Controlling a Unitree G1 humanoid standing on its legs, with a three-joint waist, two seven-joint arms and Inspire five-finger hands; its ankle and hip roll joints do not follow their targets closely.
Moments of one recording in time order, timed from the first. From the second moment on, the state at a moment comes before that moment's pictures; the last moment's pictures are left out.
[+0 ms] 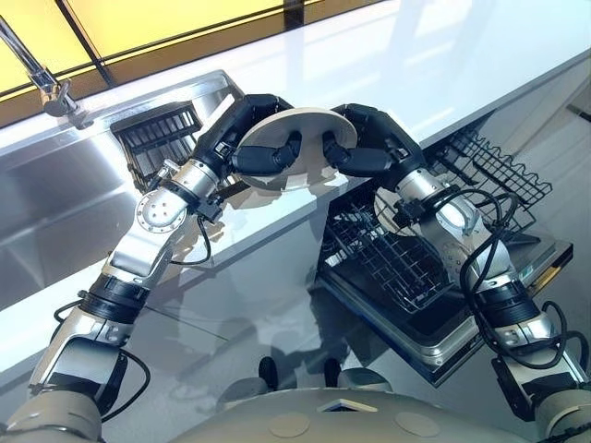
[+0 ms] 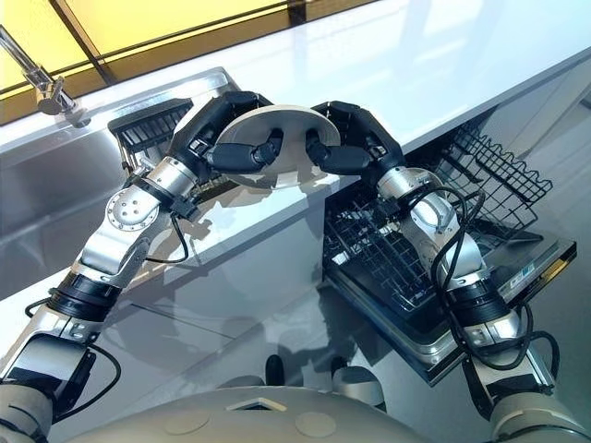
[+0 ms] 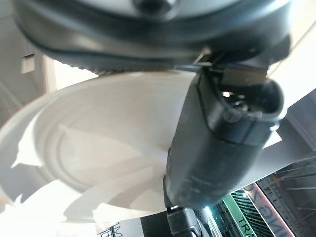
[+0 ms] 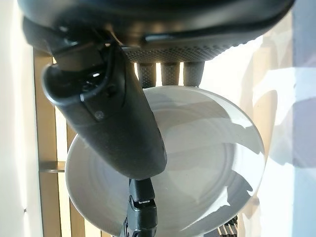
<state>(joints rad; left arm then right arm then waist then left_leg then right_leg) -0.41 0.63 -0.30 0.03 -0.41 -0.11 -0.19 -0.39 -0.58 0.27 0.00 0.61 0.08 0.18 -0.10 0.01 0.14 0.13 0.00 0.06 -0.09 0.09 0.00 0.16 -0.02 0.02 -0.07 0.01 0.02</state>
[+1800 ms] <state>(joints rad) -0.19 0.65 -0.05 -0.06 -0.39 -0.07 -0.04 -0.03 -0.71 -0.31 0.06 -0.24 0.01 -0.60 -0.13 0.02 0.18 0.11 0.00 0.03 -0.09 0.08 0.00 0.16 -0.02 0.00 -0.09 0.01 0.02</state>
